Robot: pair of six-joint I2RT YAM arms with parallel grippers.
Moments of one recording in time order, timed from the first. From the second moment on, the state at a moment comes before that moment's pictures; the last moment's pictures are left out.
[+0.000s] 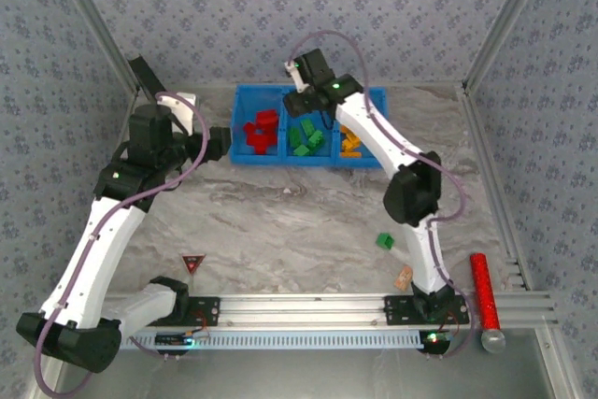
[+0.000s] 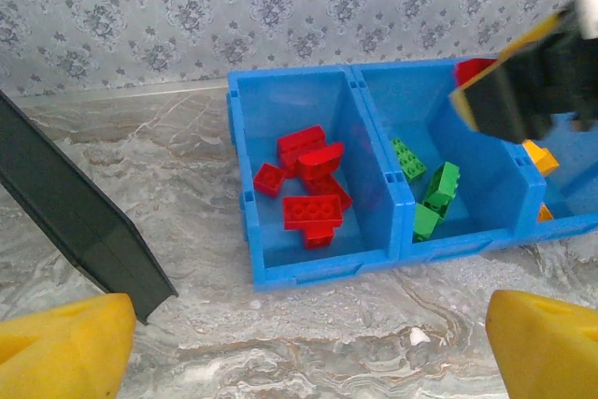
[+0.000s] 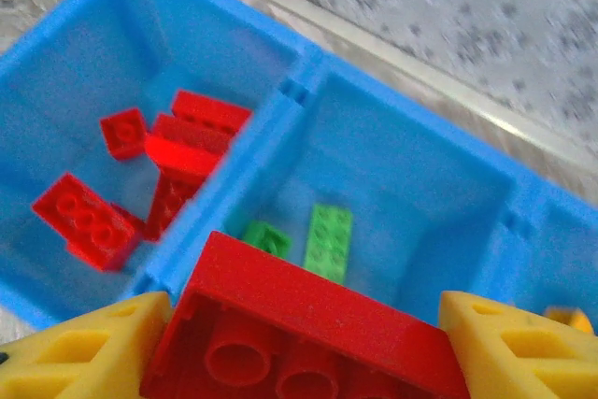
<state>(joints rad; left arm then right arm) -0.32 1.03 1.24 -0.69 0.00 -0.14 0.59 2.20 2.26 -0.83 0.13 -0.06</state>
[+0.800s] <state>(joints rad) -0.32 1.01 1.22 -0.69 0.00 -0.14 0.73 2.62 2.49 -0.57 0.20 -0.50</state>
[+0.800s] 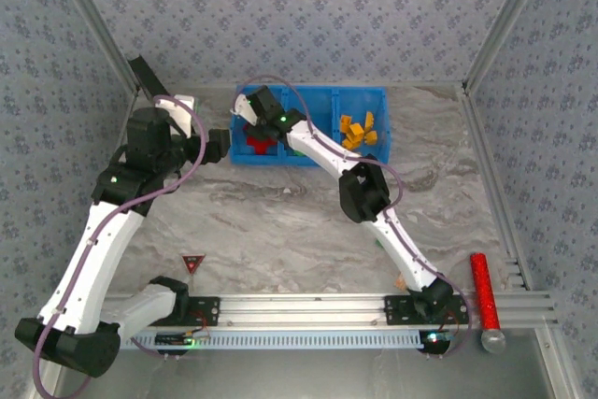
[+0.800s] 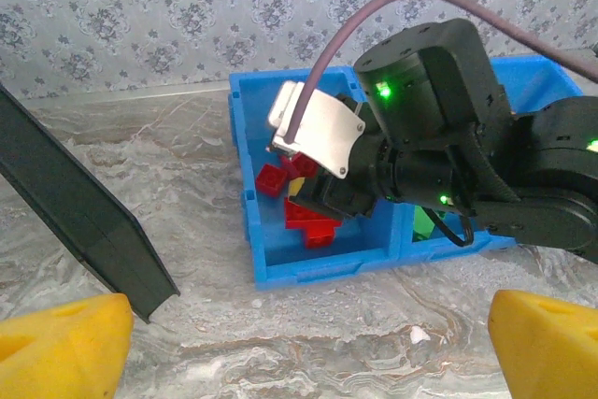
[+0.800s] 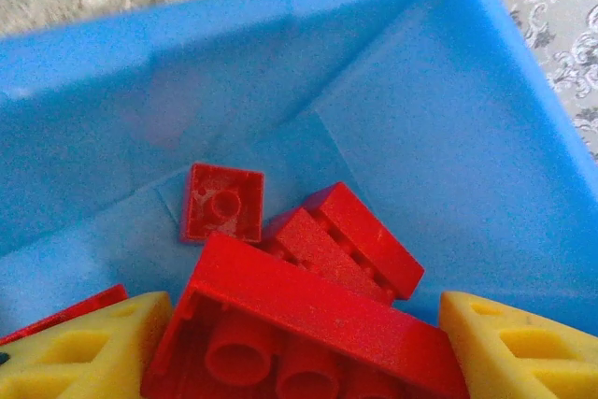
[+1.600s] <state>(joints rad) -0.32 1.01 1.22 -0.68 0.00 -0.14 0.73 2.58 2.48 -0.56 0.14 -0.50</state>
